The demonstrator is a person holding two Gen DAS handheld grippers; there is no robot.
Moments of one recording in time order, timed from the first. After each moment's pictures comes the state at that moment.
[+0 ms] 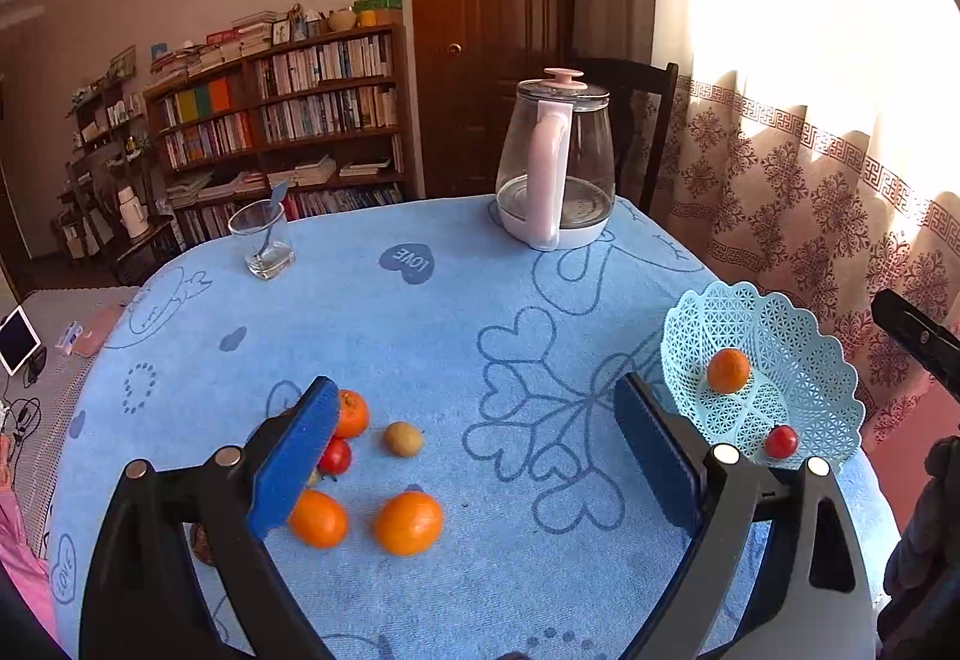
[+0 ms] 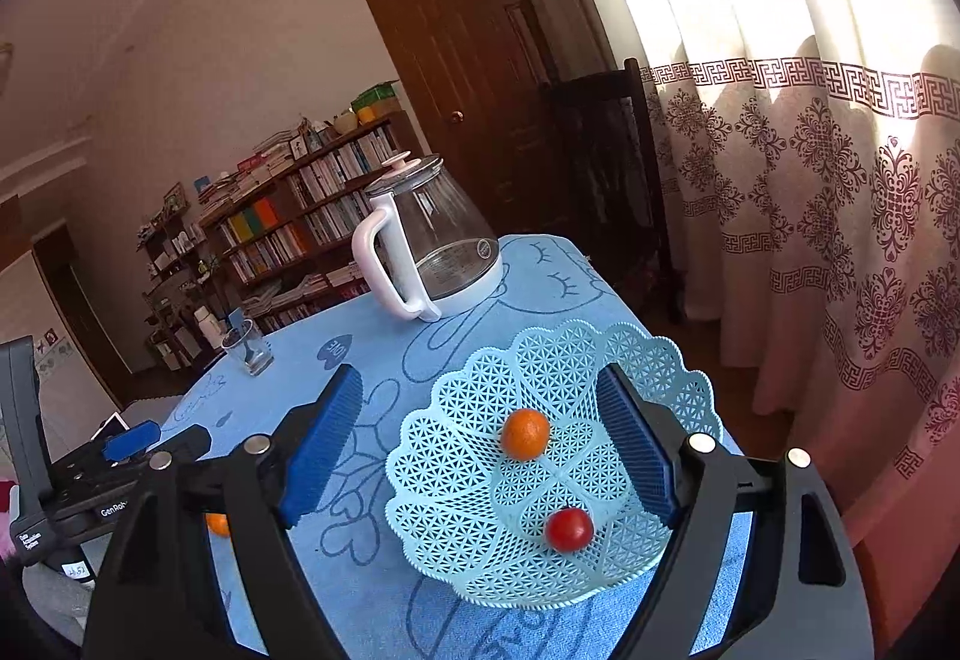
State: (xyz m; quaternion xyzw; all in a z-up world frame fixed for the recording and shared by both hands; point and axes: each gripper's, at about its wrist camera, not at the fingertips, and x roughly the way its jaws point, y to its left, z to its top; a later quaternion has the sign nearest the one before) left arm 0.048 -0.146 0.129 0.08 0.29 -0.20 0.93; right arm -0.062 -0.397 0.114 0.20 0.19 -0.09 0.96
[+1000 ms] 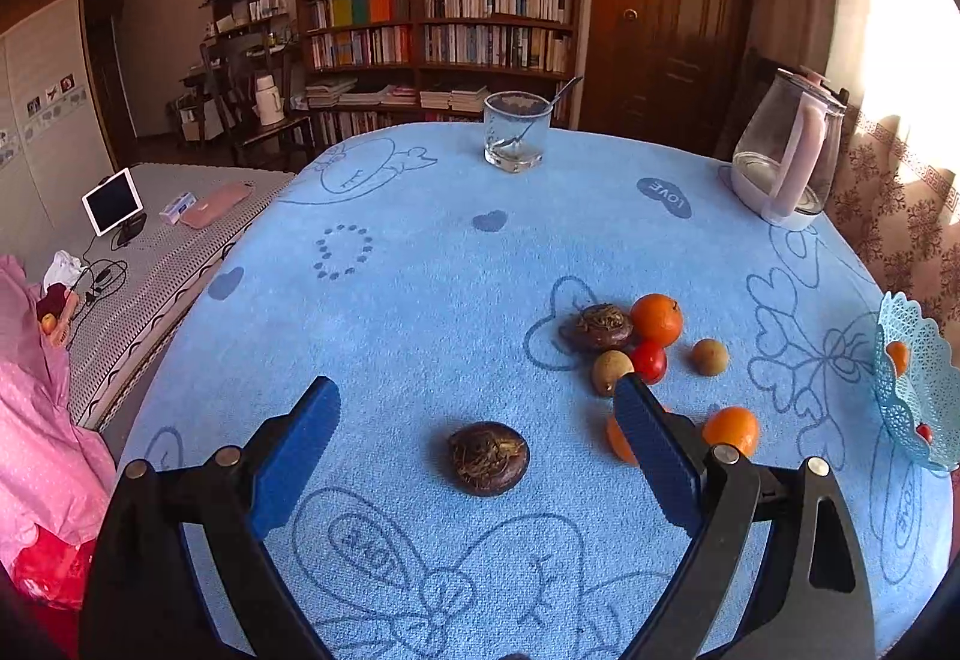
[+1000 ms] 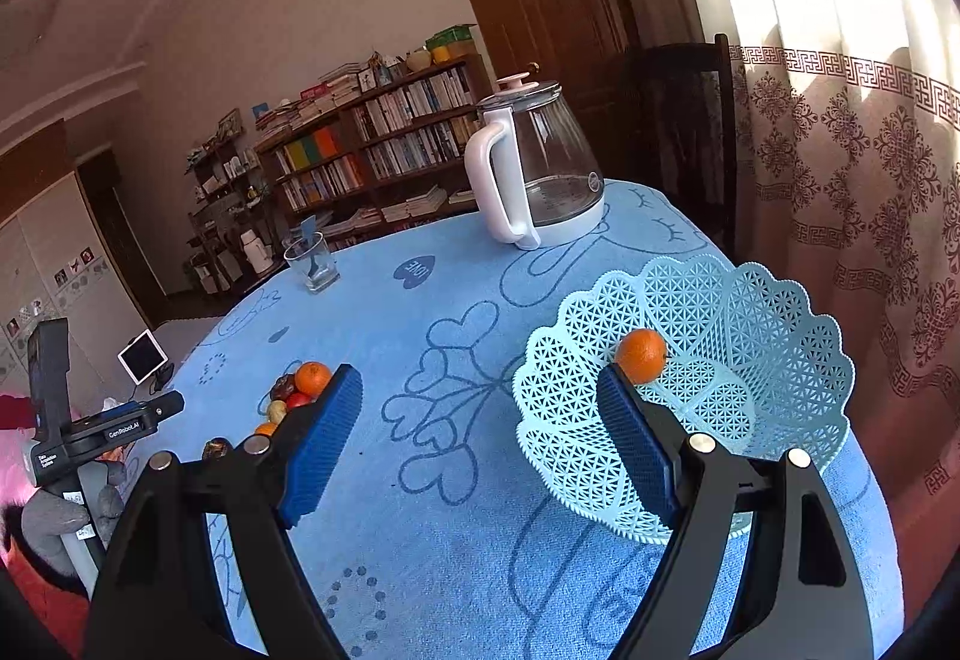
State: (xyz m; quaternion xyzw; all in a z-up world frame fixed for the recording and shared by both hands) left arm 0.071 0.028 0.081 0.01 0.37 -0.04 0.93; right arm -0.038 -0.319 0.097 0.16 0.24 -0.01 0.96
